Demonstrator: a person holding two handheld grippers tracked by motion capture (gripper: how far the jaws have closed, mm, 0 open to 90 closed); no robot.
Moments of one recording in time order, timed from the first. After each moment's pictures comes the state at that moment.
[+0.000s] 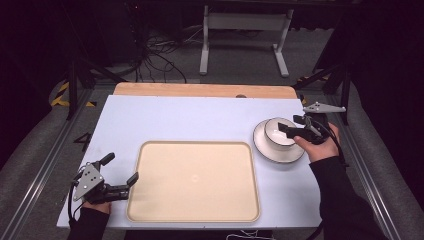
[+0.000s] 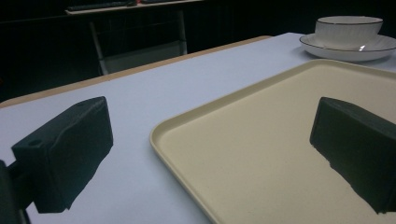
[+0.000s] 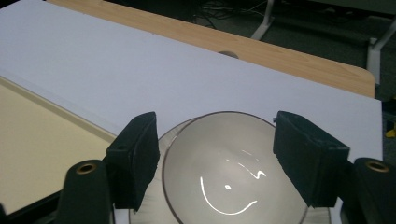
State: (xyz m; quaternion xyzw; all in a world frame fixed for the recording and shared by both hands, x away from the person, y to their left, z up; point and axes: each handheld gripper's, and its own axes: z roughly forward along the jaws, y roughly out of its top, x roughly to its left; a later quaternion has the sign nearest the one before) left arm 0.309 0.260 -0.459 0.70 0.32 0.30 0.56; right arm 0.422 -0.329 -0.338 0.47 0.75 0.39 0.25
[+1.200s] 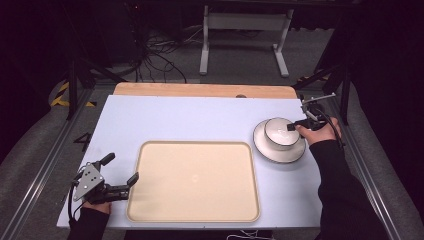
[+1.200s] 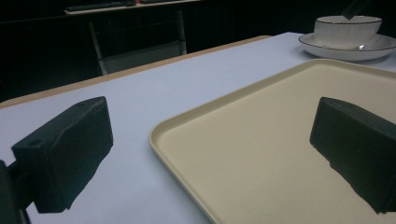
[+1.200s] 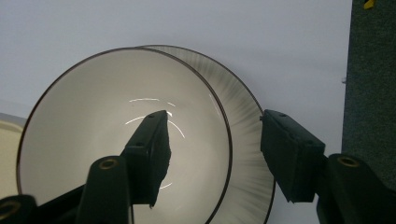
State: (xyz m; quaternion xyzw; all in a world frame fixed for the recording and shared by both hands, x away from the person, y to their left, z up) left arm 0.309 0.260 -0.459 0.70 0.32 0.30 0.56; right arm 0.486 -0.358 -0.366 0.62 0.74 0.23 0.15
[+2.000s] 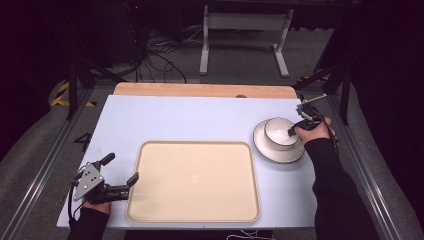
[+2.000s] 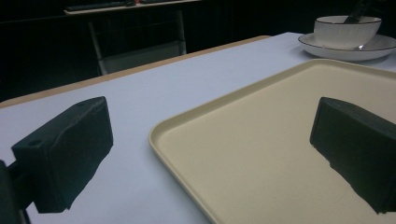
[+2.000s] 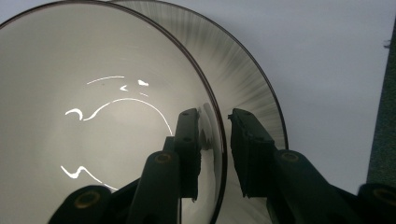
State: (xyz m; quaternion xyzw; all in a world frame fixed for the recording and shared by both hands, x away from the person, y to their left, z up) left arm 0.309 0.260 -0.459 0.70 0.32 0.30 0.56; right arm 0.507 -0.362 -0.391 0.63 0.75 0.18 0.09
